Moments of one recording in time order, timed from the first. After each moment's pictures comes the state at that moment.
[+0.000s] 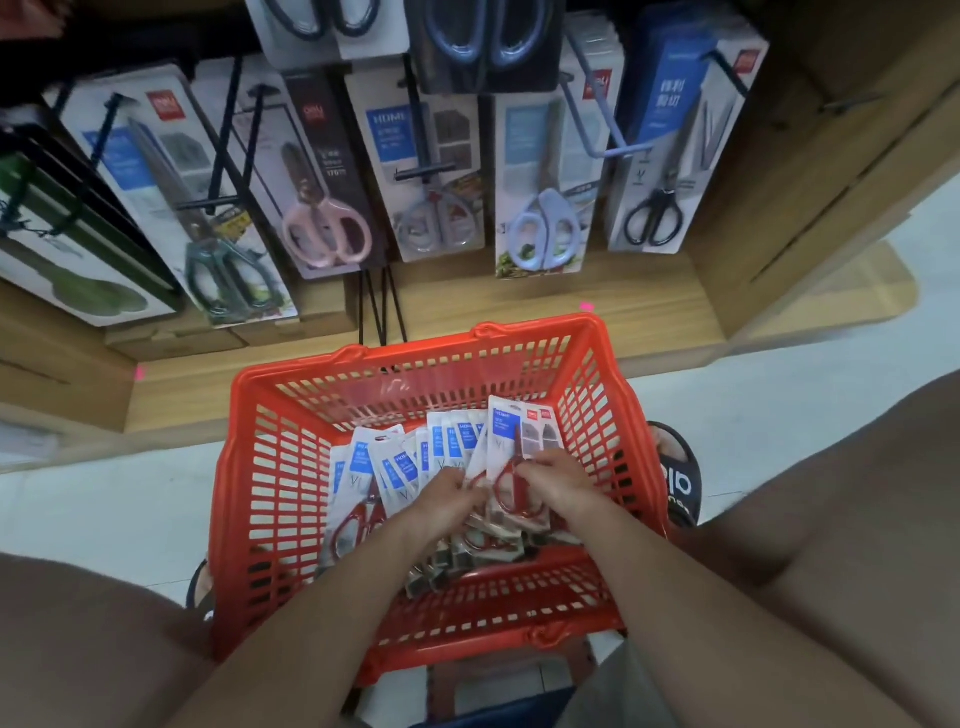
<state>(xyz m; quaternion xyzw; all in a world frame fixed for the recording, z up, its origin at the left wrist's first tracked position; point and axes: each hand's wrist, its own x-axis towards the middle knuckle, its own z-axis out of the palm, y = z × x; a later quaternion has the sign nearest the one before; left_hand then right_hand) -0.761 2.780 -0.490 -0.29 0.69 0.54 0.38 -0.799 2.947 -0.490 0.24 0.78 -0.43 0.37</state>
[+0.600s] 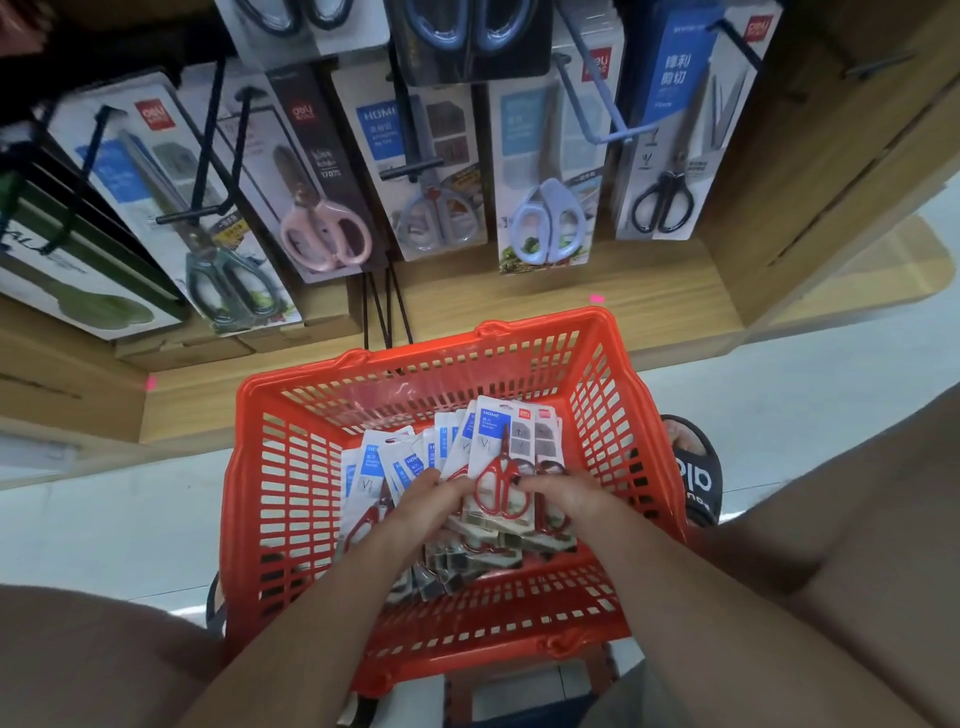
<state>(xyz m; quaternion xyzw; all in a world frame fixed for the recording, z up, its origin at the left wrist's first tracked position) -0.756 2.749 -0.492 -0.36 0.66 0.56 0.35 -0.794 2.948 -0.507 0.34 0.67 -0.49 0.44</state>
